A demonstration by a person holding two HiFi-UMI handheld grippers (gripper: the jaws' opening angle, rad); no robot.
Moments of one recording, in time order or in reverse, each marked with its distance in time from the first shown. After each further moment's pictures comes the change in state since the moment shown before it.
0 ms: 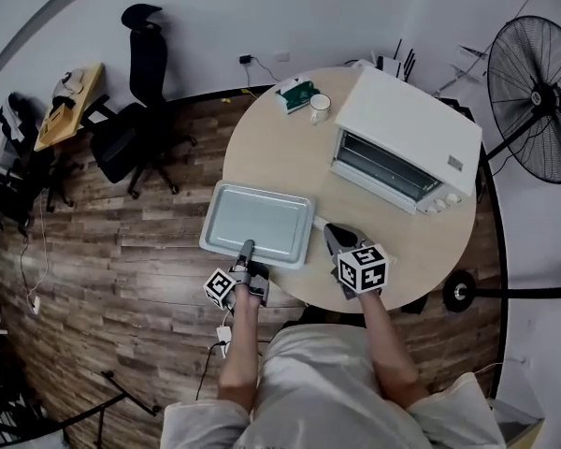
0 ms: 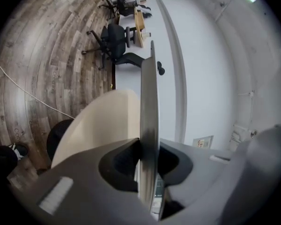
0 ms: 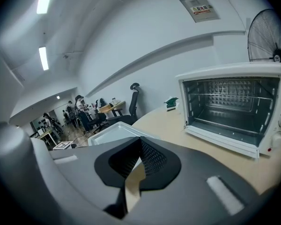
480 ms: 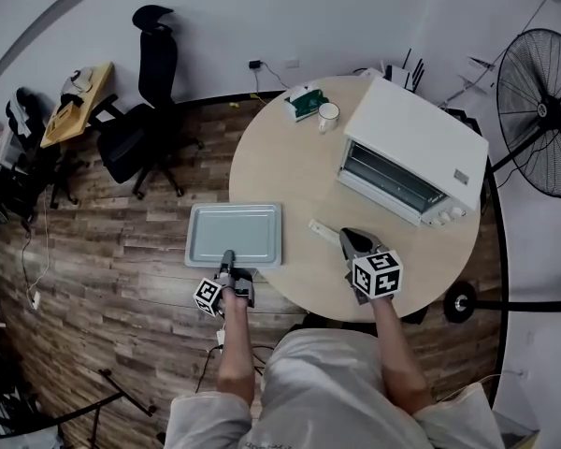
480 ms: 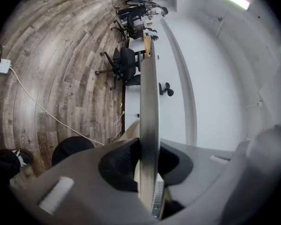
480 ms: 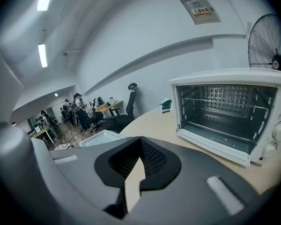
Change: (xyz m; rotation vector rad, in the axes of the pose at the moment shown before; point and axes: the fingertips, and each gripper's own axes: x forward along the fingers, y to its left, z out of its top) left arm -0.033 0.068 0.088 -0.029 -0.238 0.096; right arm -0.010 -0.026 0.009 -0.024 0.000 -0.027
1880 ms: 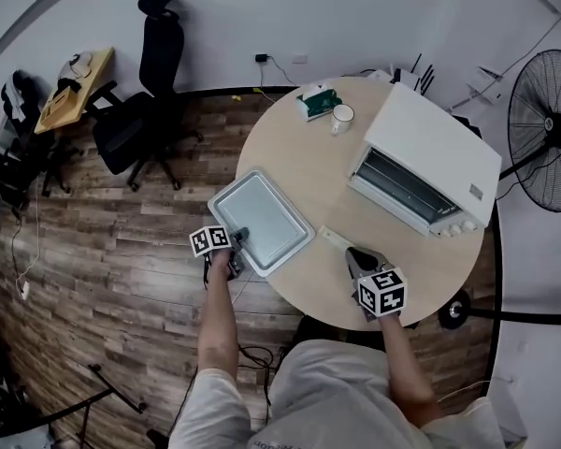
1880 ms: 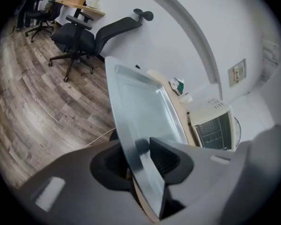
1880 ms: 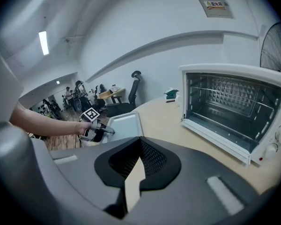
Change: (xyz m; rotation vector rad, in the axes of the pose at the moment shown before) left arm 0.105 0.021 -0.009 0.698 0.719 0.340; right arm 0.014 0.019 -0.038 -0.073 0.141 0.002
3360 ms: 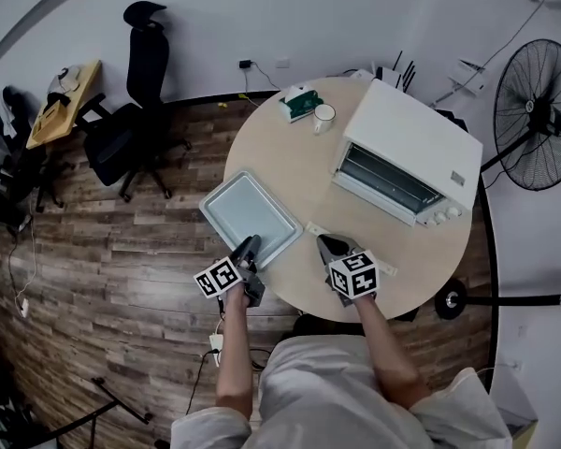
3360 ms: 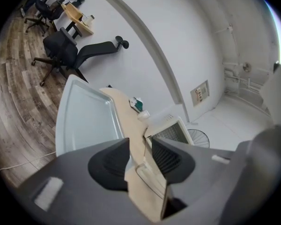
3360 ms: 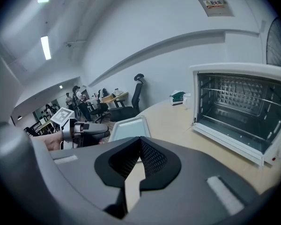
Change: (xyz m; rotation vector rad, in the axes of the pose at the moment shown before) left arm -0.079 -0.164 -0.035 0.023 -0.317 -0.357; right arm 0.027 0.030 0.021 0.019 -0.037 0.039
